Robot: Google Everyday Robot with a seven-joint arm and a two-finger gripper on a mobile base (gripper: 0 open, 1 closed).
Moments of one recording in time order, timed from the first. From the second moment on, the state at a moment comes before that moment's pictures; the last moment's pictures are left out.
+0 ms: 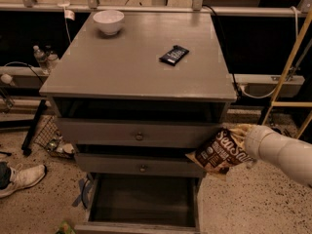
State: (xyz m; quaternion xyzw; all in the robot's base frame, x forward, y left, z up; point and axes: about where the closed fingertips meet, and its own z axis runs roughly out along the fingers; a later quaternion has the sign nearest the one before) arm 0.574 -0.275 0.681 -0.53 0.70 -0.17 0.44
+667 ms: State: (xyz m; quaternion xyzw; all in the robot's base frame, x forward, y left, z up) arm 0.573 -0.299 0.752 -0.54 0.65 -0.27 0.46
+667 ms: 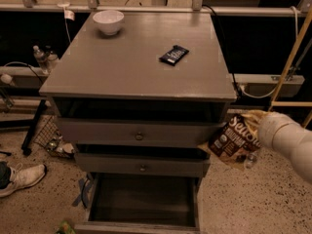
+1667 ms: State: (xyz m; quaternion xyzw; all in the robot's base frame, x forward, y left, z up) arm 0.597 -0.331 0.839 -0.57 0.59 -0.37 0.44
